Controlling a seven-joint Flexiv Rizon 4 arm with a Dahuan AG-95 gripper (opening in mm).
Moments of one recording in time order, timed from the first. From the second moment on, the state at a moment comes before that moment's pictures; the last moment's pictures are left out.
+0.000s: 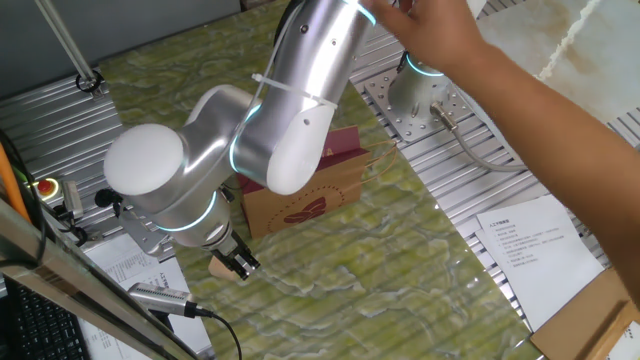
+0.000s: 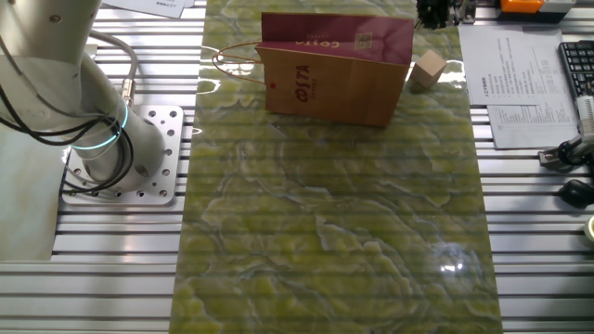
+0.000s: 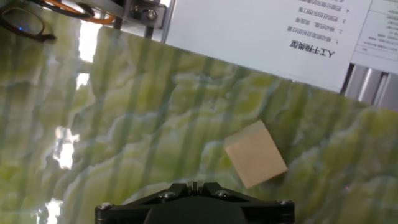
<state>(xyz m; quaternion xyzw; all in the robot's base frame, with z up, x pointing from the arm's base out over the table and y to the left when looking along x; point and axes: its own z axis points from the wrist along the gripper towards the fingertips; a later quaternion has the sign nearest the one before) 0.613 0.246 0.097 0.15 -0.99 -0.06 0.07</state>
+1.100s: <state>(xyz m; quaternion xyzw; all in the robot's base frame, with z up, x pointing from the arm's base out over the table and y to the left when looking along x) 0.607 0.244 0.098 0.15 -0.99 -0.05 0.06</state>
